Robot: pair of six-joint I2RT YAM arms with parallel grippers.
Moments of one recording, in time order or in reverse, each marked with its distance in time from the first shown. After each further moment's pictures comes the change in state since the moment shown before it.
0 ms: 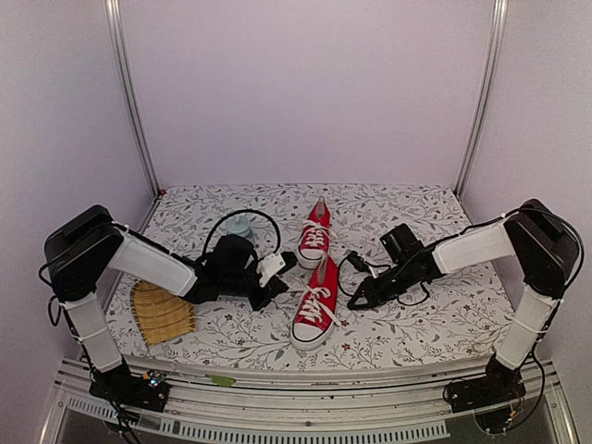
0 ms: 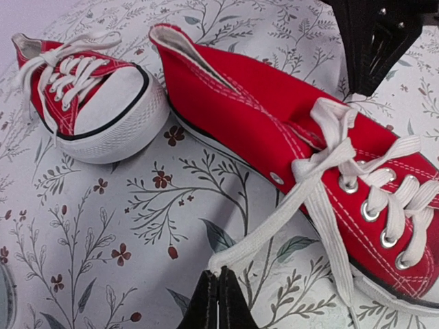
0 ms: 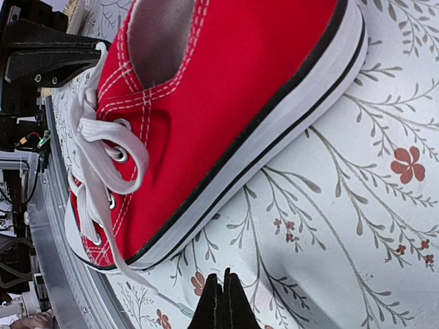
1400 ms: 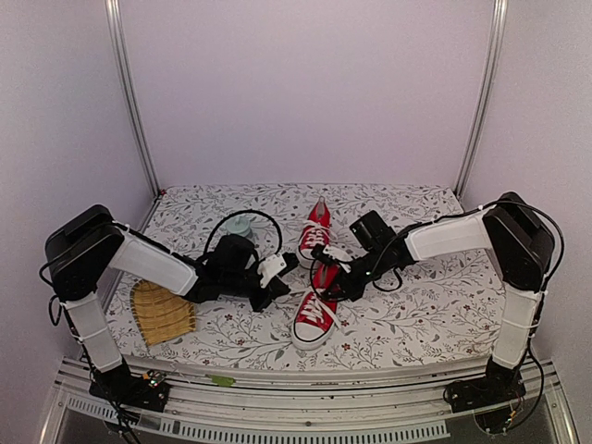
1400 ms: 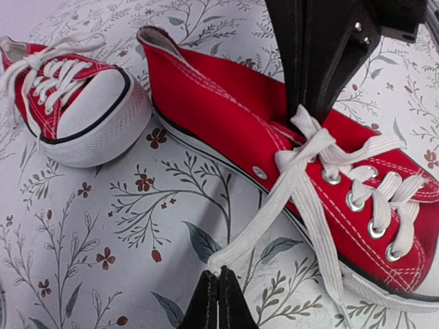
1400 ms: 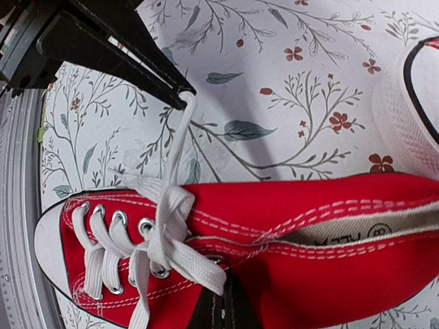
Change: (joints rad) left arm 0.000 0.014 0.017 -0.024 0.052 -0.001; right arm 0.104 0.155 0.287 -0.109 0.061 -0.482
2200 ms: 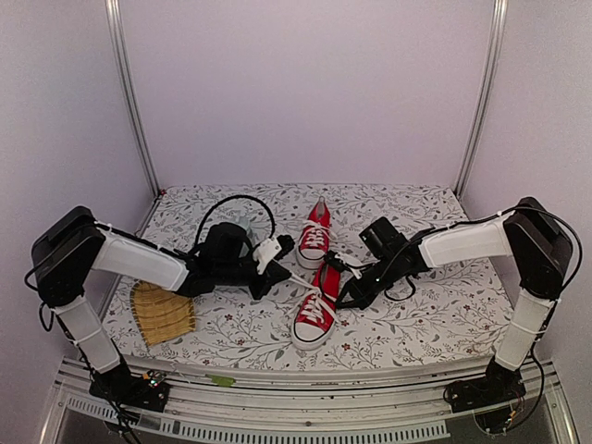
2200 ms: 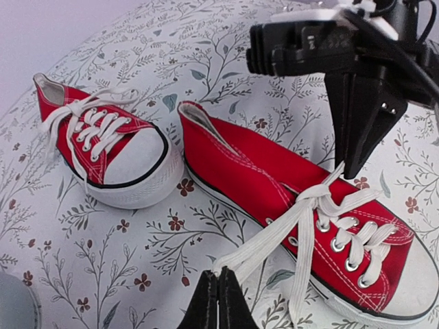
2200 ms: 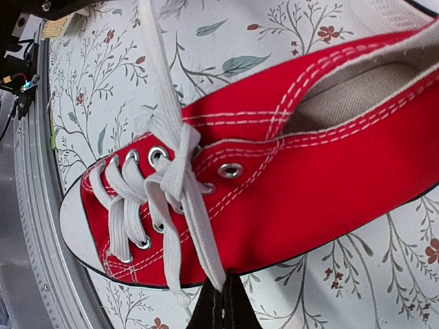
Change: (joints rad) left arm 0.013 -0.100 0.000 0.037 0.003 -0.046; right arm 0.006 -0.130 -0.129 -0.048 0.046 0.222
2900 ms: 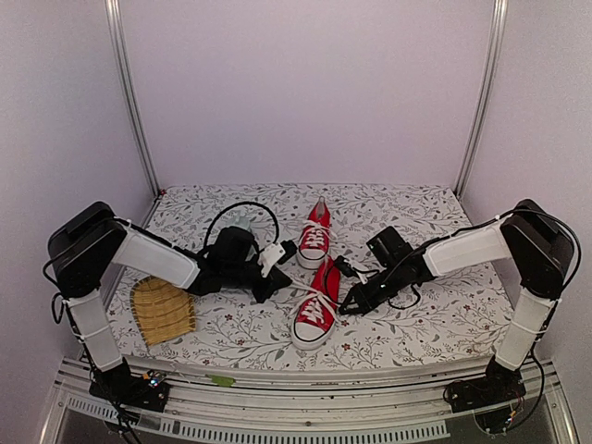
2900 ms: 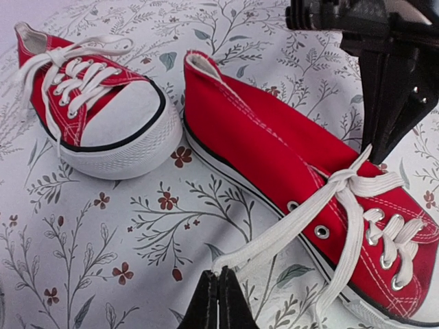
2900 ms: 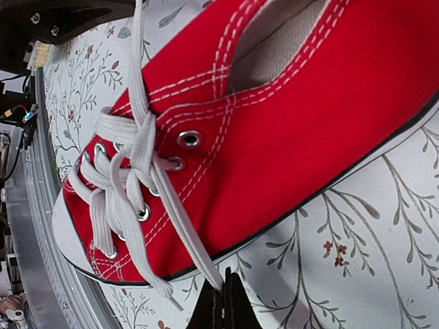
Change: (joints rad) left arm 0.024 0.124 0.053 -0.036 0.021 -0.057; right arm -0.025 -0.004 -0.111 0.107 -0.031 0.183
